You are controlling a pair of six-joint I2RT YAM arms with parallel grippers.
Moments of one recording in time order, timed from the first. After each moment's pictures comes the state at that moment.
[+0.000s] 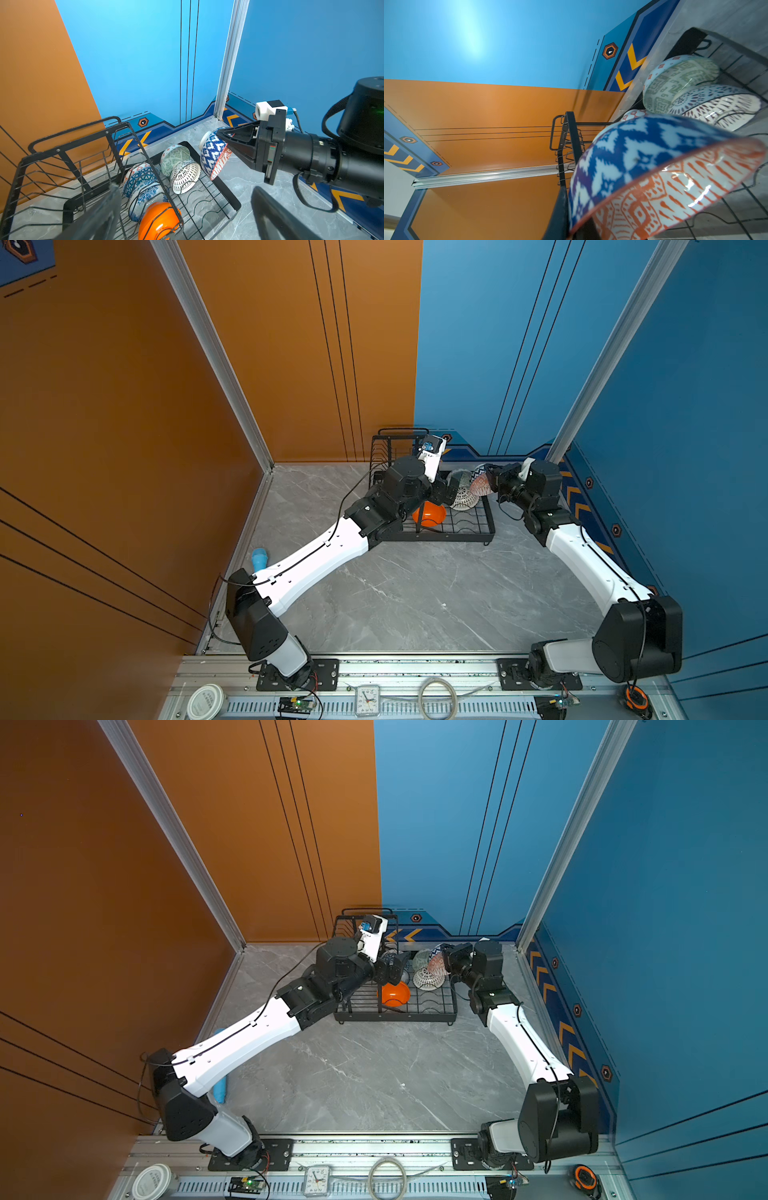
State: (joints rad) left arm -0.83 1.60 1.59 -0.17 -0.21 -0.11; right arm 0.13 1.38 1.06 0.10 -0.26 1.39
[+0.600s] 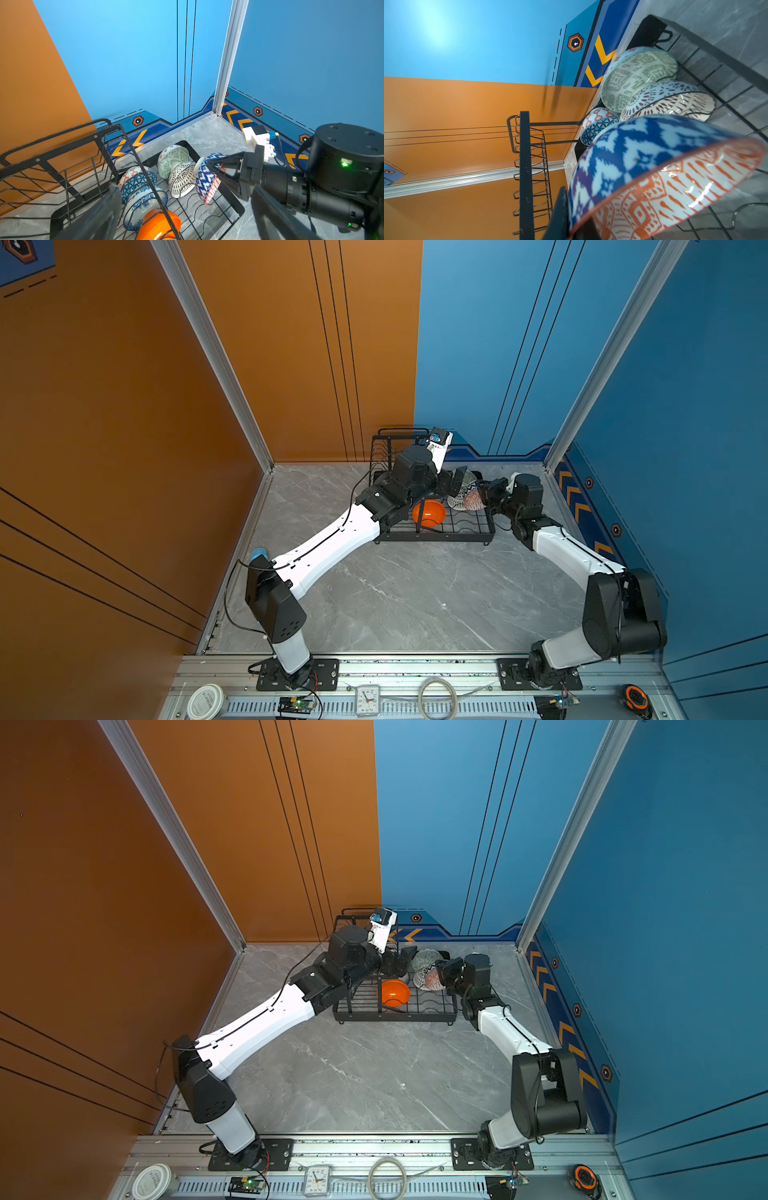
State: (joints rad) left arm -0.79 1.72 1.73 -0.22 -0.14 -0.10; right arm 0.15 1.51 0.94 0.25 -0.27 1.34
